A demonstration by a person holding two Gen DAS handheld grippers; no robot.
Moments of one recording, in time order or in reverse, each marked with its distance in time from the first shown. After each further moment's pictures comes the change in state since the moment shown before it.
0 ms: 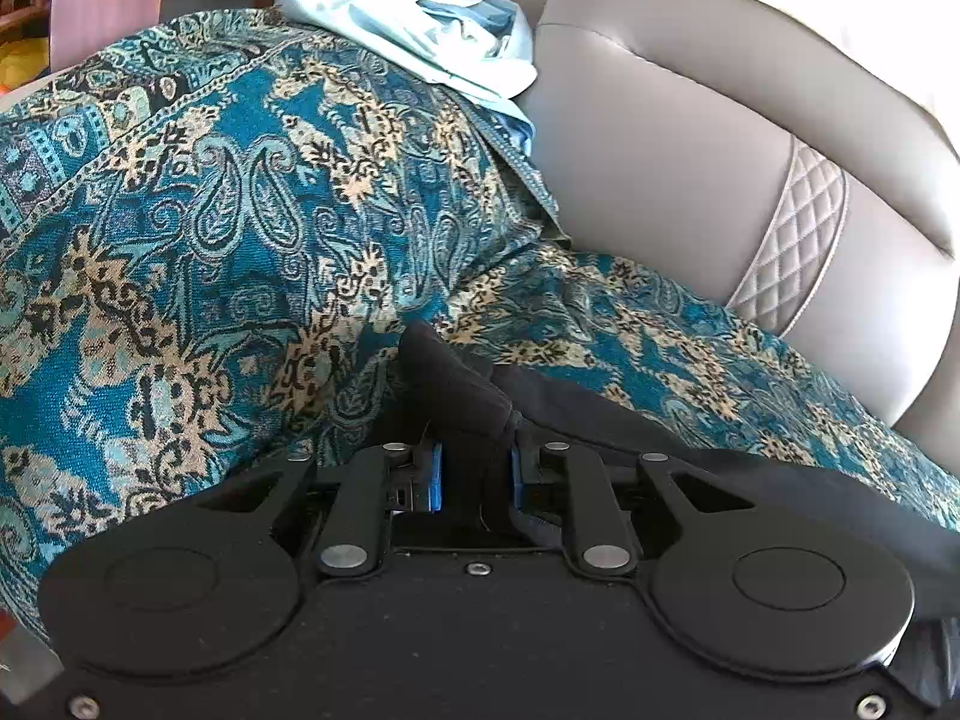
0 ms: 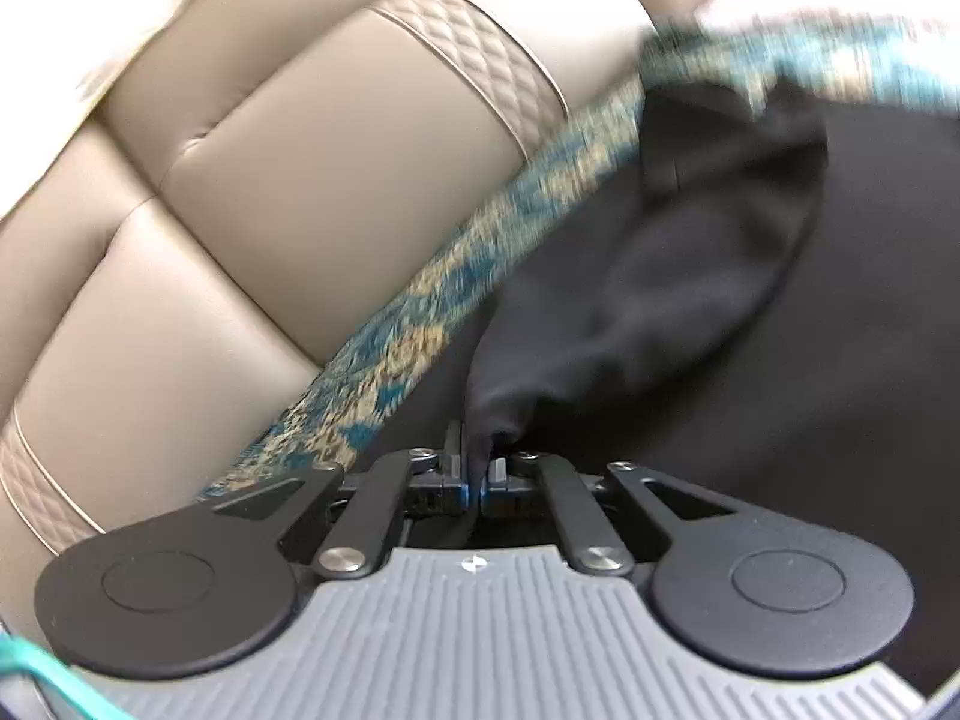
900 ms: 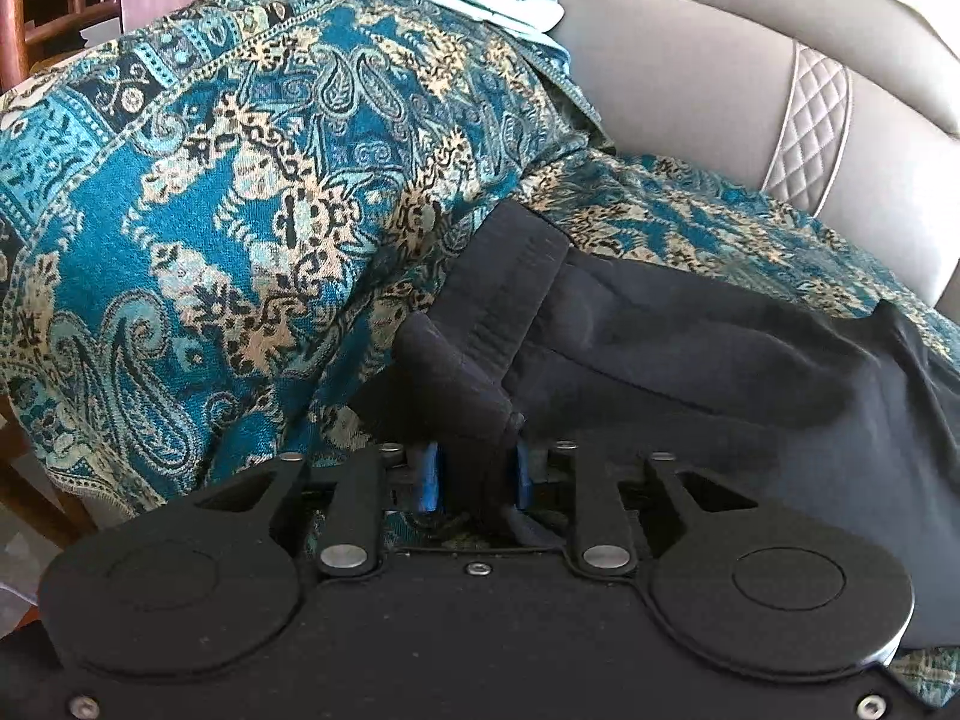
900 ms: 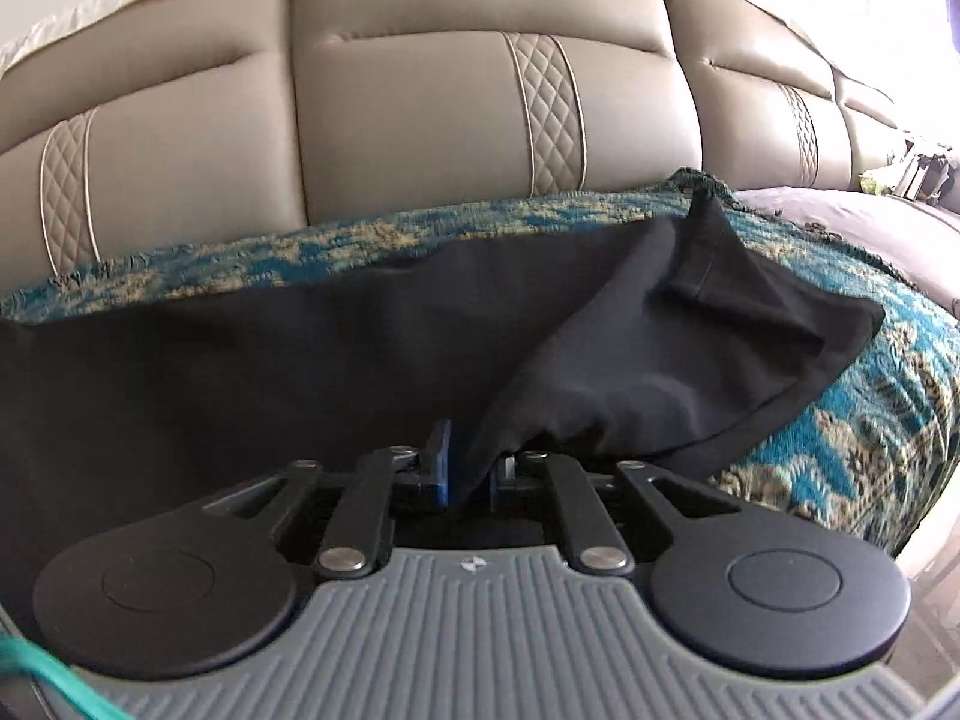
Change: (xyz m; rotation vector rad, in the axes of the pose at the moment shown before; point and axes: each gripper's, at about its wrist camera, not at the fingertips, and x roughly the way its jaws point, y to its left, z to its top) left arm -0.050 0.030 -0.089 0.093 0.044 0.102; right arm -0.112 -0.080 -0.071 -0.563 -0.057 -0.039
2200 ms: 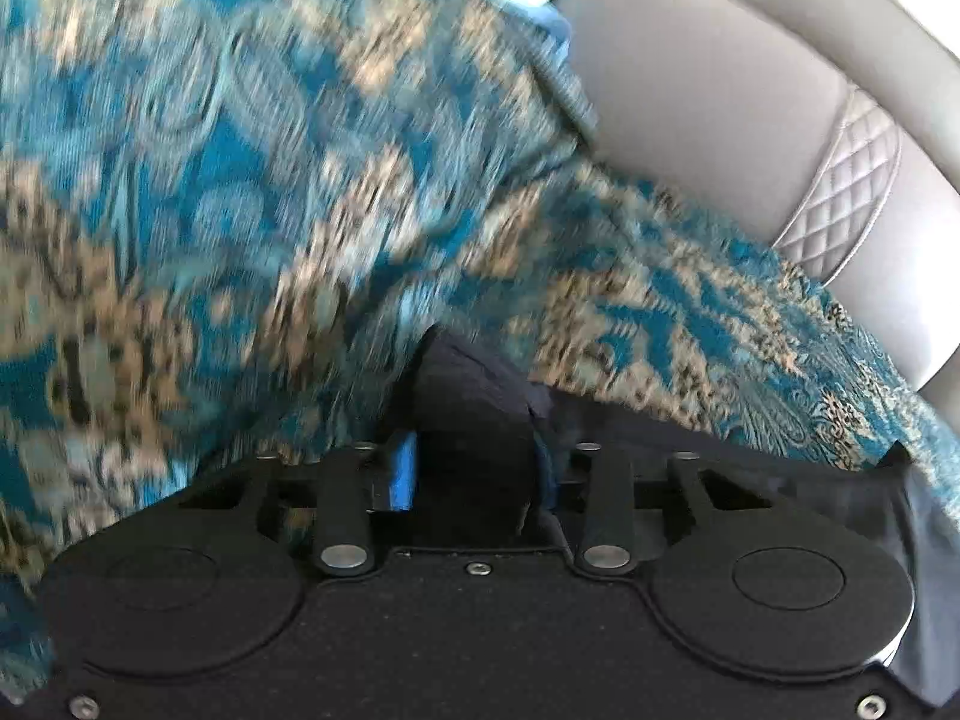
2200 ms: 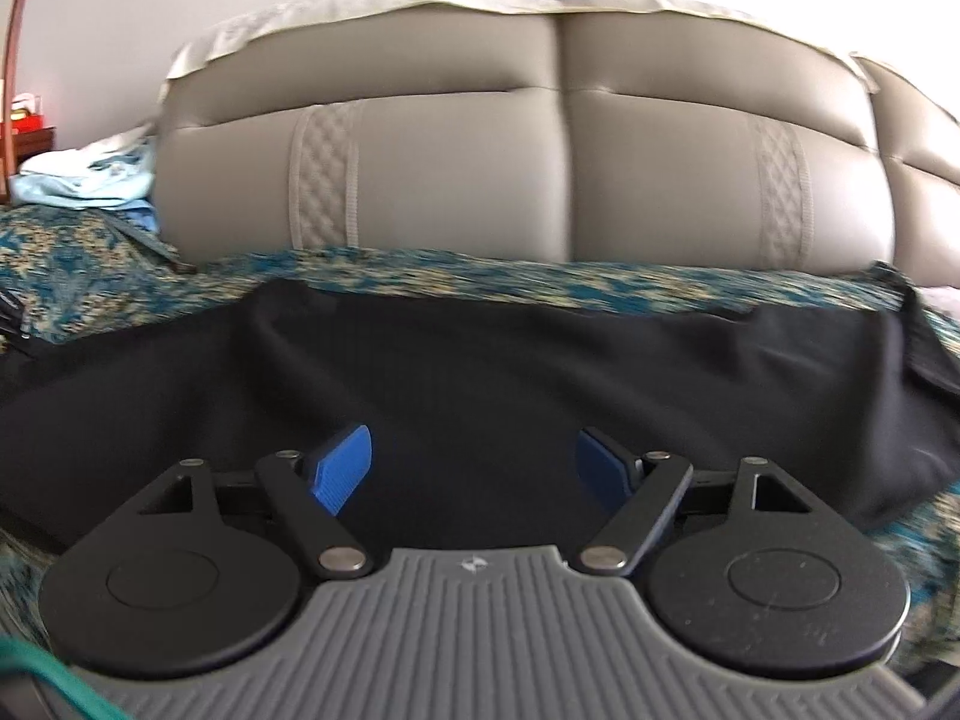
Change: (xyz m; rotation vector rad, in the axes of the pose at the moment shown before) left arm 0.109 -0.007 0.091 -0.061 0.064 -0.120; right arm -0.061 0.143 -0.018 -0.193 -0.082 0.327
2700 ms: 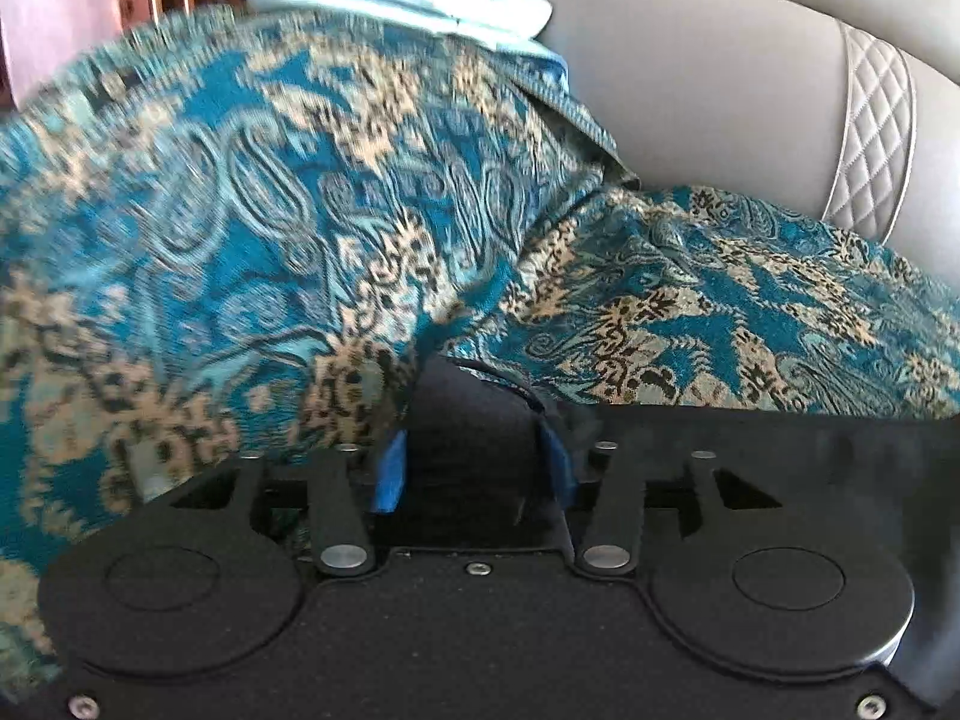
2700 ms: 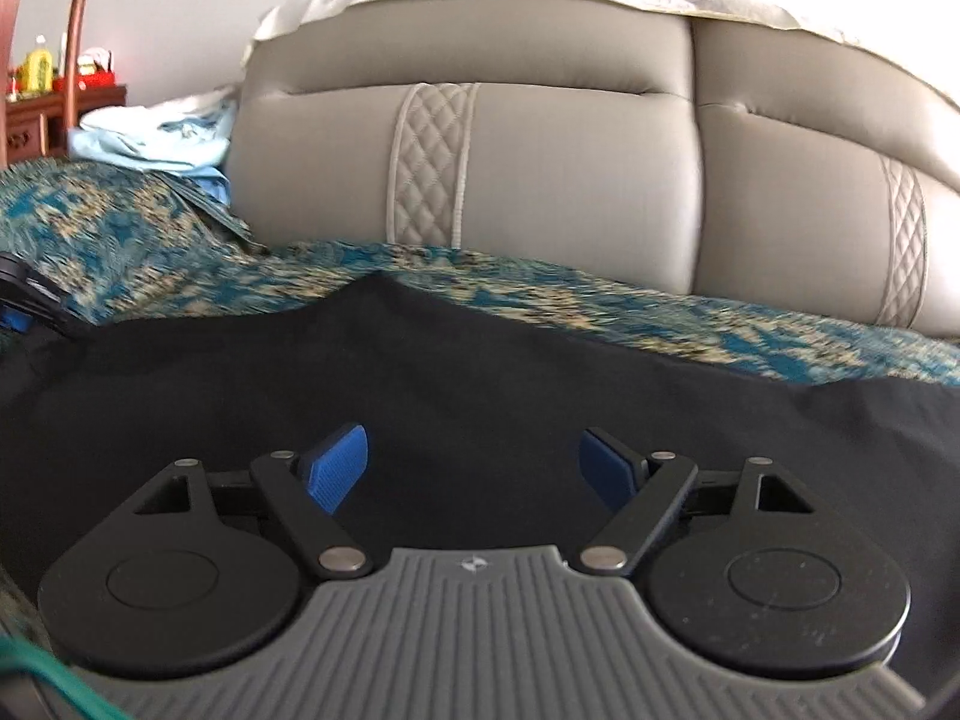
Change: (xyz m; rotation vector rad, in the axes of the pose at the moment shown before) left arm 0.005 -0.022 -0.005 0.172 -0.095 0.201; right arm 0.063 0.044 0.021 -0.121 0.007 0.101
